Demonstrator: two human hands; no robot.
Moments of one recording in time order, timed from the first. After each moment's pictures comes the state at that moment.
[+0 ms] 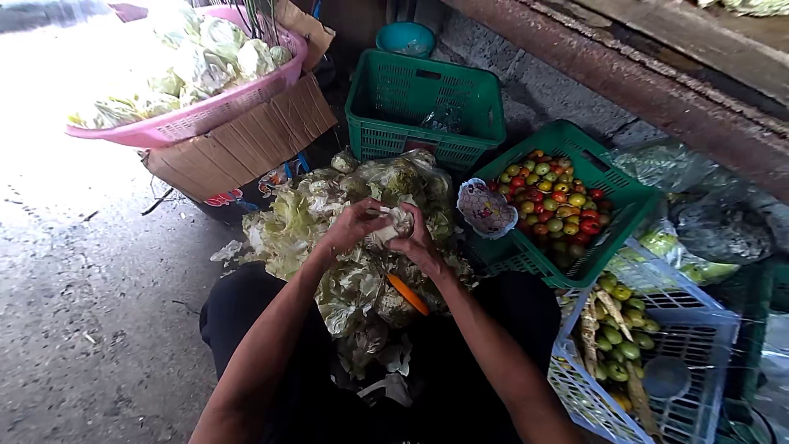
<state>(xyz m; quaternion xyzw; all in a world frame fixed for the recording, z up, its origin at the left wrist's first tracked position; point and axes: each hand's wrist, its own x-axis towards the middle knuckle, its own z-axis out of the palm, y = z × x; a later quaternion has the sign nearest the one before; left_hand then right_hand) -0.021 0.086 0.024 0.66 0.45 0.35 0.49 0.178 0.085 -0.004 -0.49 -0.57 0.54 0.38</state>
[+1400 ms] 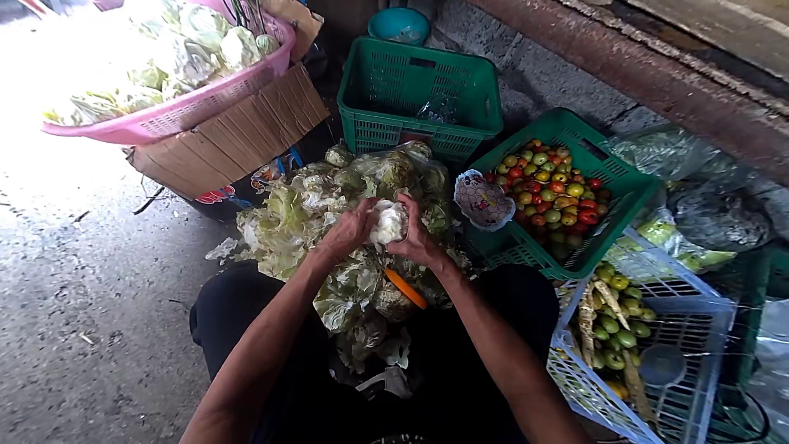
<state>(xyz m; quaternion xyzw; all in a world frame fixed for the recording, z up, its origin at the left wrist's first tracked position) -0.008 0.078 0.012 0.78 0.51 0.27 0.24 0.189 0.082 0.010 -0.45 -0.69 0.47 0.32</state>
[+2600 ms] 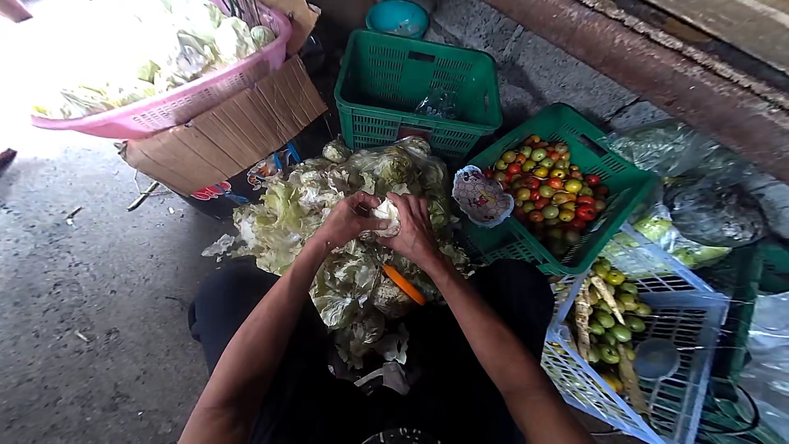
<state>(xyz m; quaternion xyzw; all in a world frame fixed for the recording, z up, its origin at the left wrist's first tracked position) -0.020 0.078 0.023 0.66 0.49 0.32 0.47 0.183 0.079 0.010 -0.51 -0.80 0.16 0.29</state>
